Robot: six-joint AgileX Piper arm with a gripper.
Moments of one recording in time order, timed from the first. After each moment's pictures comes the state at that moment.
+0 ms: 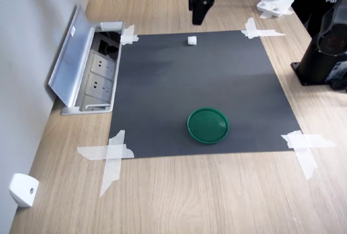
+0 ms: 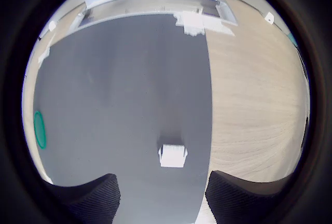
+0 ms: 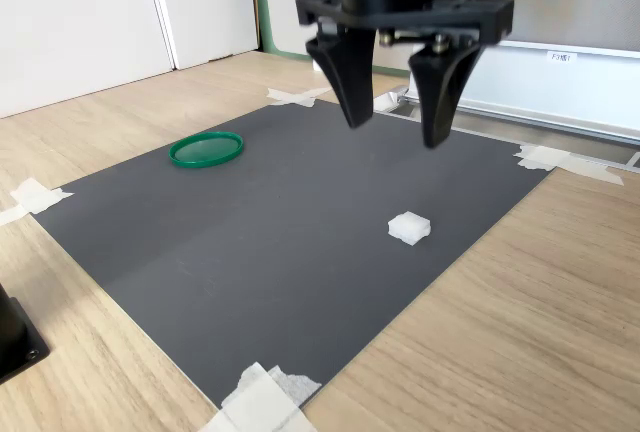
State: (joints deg) arm -27.5 91.7 -64.5 1.8 53.2 -28.4
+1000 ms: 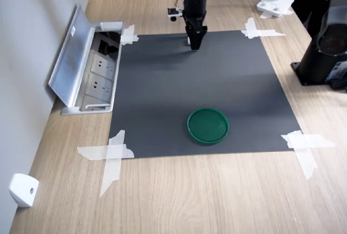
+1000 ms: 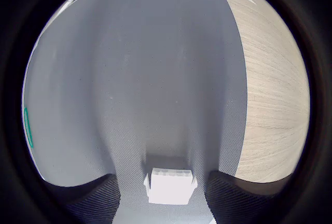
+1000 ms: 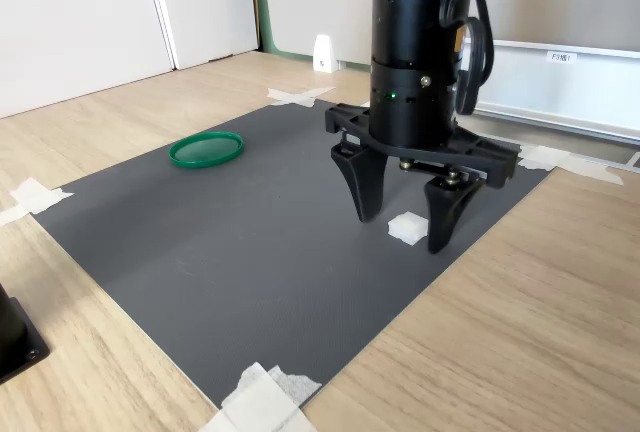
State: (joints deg) arm -27.5 104.2 -64.1 0.9 46.9 -28.8
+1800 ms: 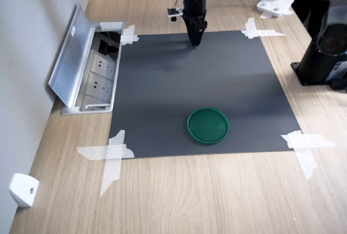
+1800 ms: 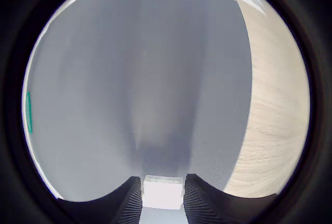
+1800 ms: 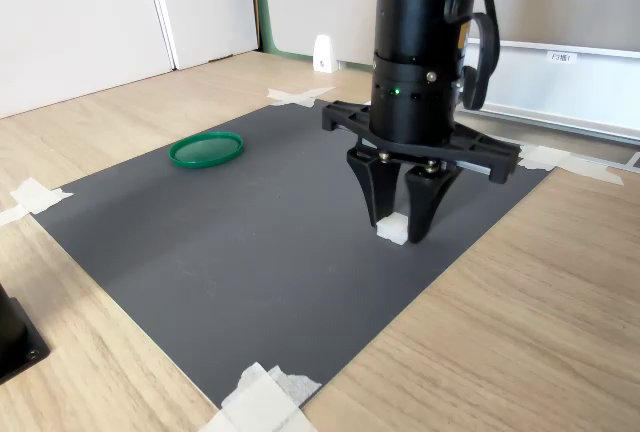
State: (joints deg) arm -26.9 101.6 -65.4 0.9 50.9 -36.0
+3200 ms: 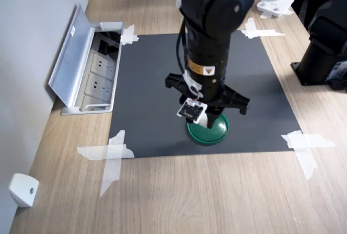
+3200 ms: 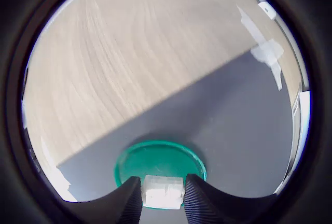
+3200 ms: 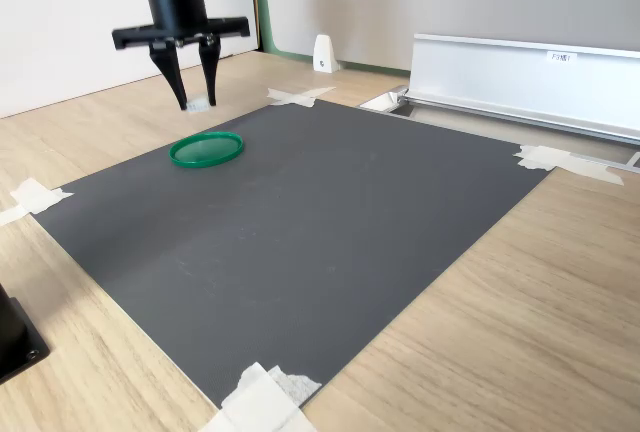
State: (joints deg) arm 29.0 101.9 -69.7 -2.6 53.9 -27.0
